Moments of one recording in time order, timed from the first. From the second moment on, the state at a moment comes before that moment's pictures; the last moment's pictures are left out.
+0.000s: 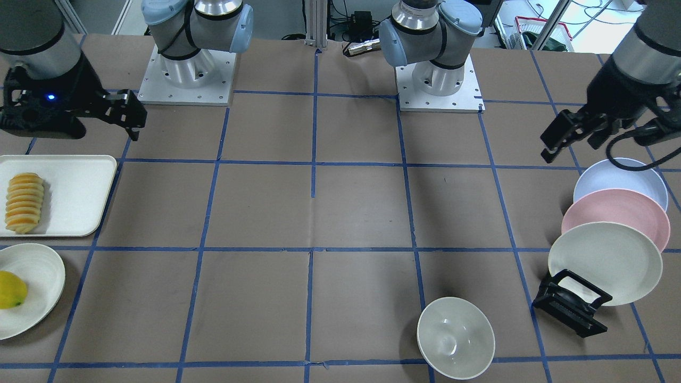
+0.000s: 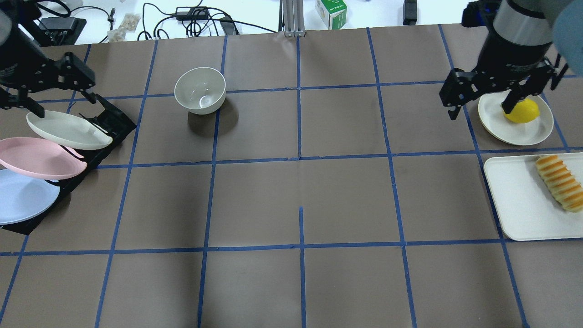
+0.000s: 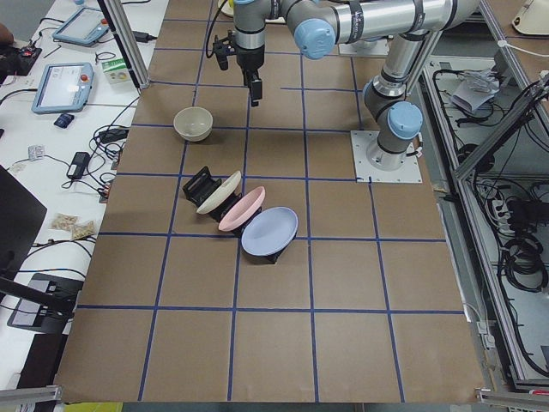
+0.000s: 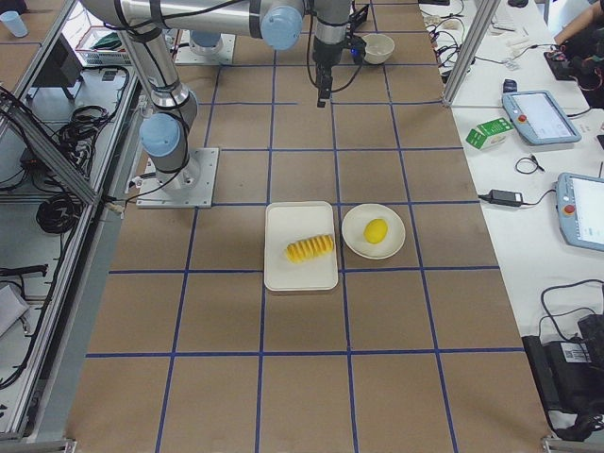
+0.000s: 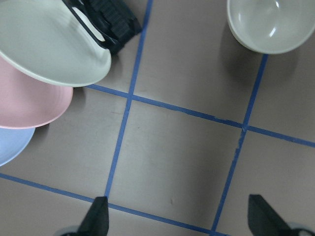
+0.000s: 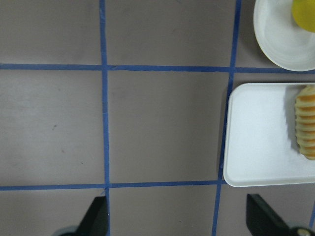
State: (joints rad) left arm -1.20 -1.57 -1.55 -1.53 1.60 0.07; right arm 1.38 -1.58 1.62 -1.53 -1.66 -0.21
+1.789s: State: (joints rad) left arm -0.58 -1.94 -1.50 -1.33 1.43 0.71; right arm 0.77 -1.27 2.00 -2.29 -1.64 -1.09
